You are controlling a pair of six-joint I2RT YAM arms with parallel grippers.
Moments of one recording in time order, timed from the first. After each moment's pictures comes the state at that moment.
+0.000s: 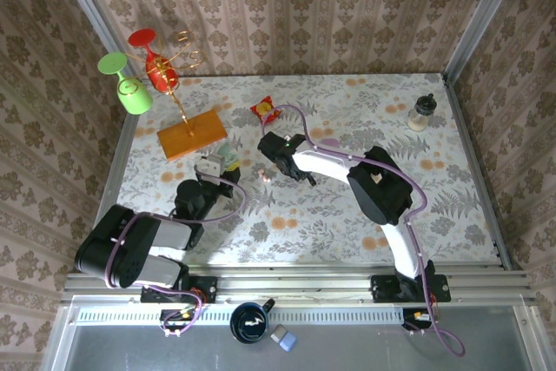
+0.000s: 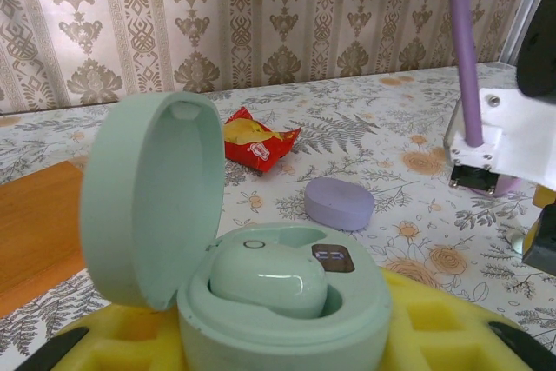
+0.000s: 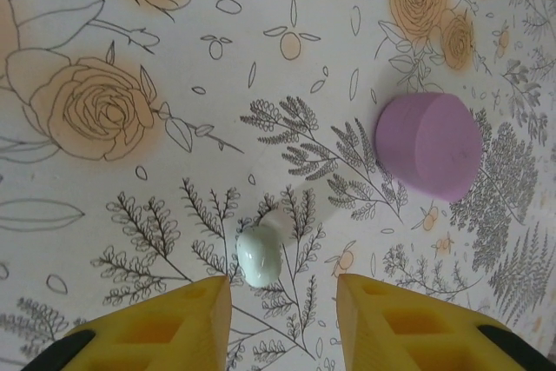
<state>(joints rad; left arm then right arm) -0.42 1.40 0.14 1.18 0.09 -0.06 0.77 2.15 1.61 -0.89 0.67 0.07</state>
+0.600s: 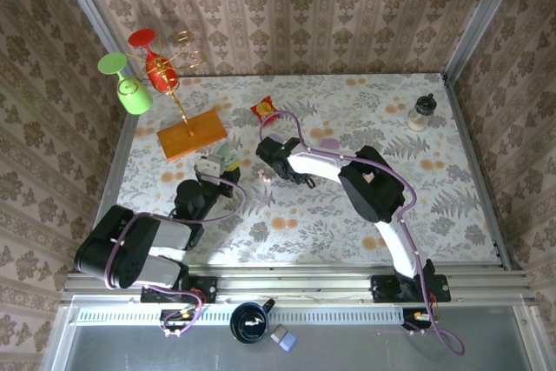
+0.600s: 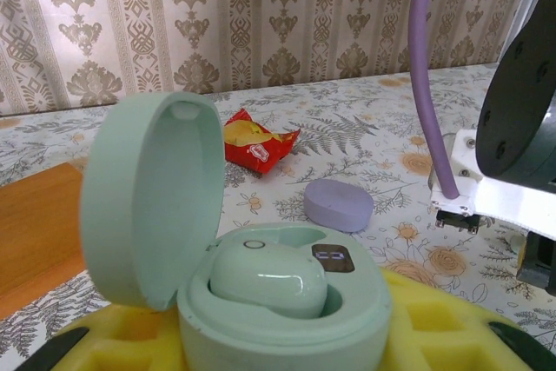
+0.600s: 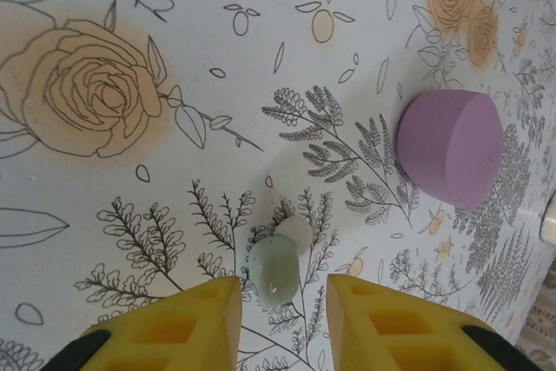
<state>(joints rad) -0.42 1.39 0.14 1.18 0.09 -0.06 0.77 2.21 1.62 -0.91 0.70 0.05</state>
